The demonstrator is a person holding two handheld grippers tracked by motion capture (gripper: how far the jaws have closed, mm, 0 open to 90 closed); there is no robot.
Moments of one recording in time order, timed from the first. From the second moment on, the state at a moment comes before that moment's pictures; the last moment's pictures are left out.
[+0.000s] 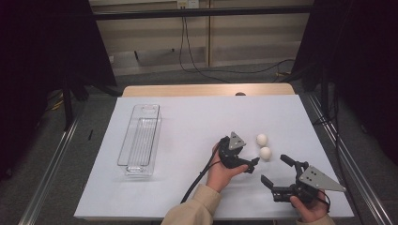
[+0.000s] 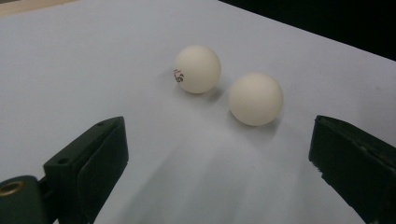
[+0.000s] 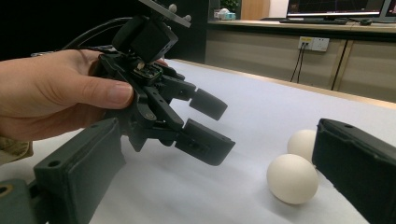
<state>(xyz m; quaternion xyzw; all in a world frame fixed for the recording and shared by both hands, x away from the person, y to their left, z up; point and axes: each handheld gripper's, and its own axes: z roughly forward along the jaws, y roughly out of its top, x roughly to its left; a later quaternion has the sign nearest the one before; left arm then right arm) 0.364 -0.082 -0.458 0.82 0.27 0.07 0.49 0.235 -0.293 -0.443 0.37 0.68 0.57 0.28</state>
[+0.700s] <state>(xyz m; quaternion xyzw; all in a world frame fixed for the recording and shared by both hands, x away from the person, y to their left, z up) 0.367 -0.088 -0.459 0.83 0.27 0.06 0.49 0.235 -0.293 -0.443 0.36 0.68 0.57 0.28</state>
